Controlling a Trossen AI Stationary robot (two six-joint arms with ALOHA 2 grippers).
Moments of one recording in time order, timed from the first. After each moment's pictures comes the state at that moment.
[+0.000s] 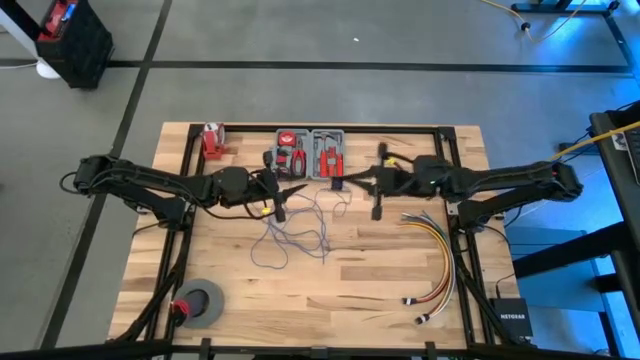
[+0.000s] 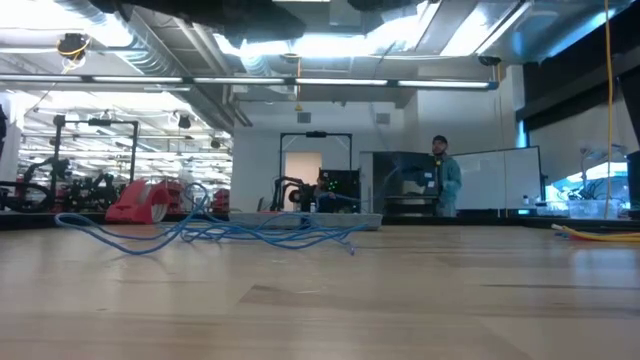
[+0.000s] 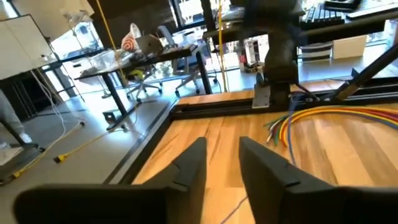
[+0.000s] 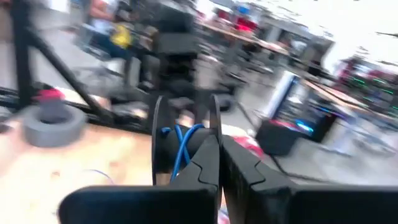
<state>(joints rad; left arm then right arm) -0.04 1.20 0.72 0.39 -0.35 0.21 0.03 1.10 0.87 0.19 0.18 -0.30</state>
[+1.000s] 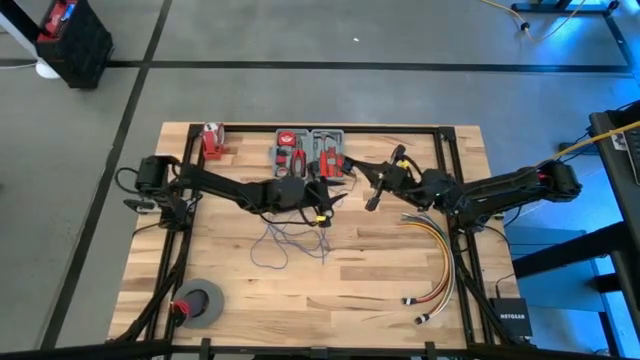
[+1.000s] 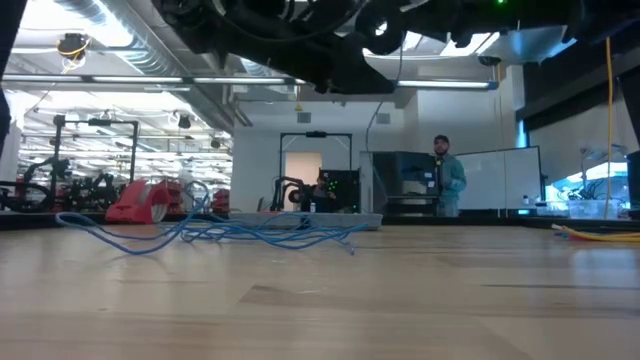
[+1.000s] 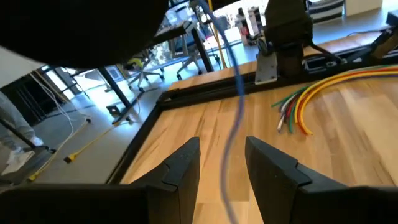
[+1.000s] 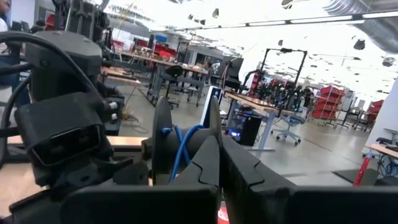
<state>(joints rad) -0.01 1.74 1.01 0.56 -0.35 0.32 0.03 1.14 0.52 0.81 0.45 -0.31</state>
